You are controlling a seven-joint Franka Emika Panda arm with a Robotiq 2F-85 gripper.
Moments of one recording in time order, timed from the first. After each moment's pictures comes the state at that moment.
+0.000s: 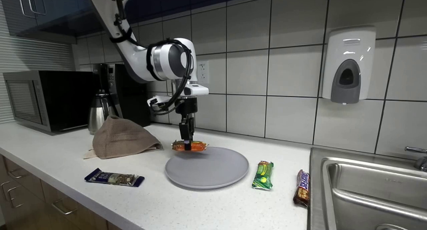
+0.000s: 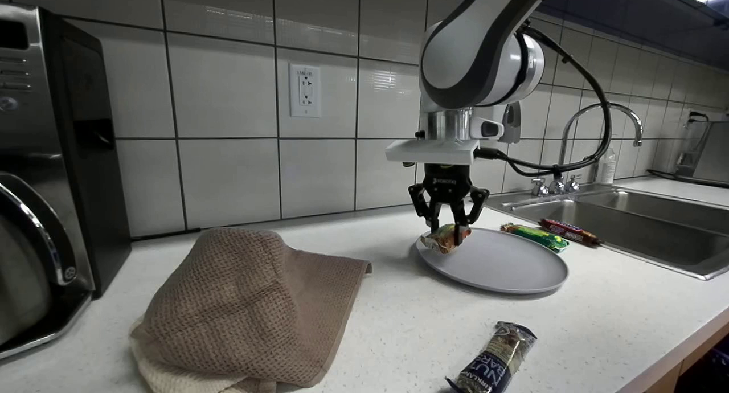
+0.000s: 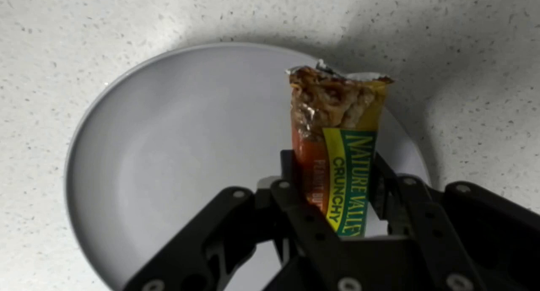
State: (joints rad) arm 0.15 0.35 -0.01 -2.07 -0.10 2.36 1.24
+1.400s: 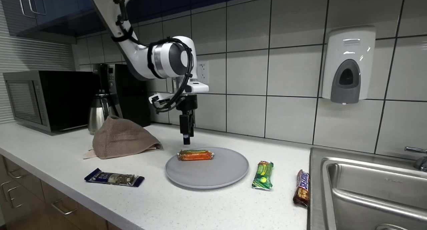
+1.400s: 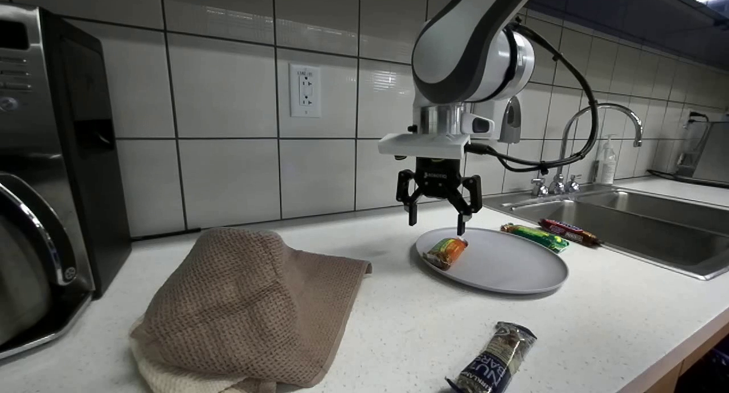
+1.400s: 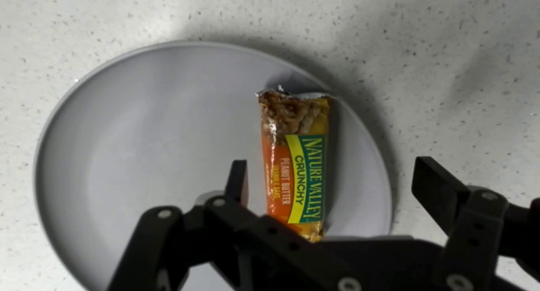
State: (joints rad) arm 0.17 0.36 -0.02 -2.02 -0.08 2.37 1.21
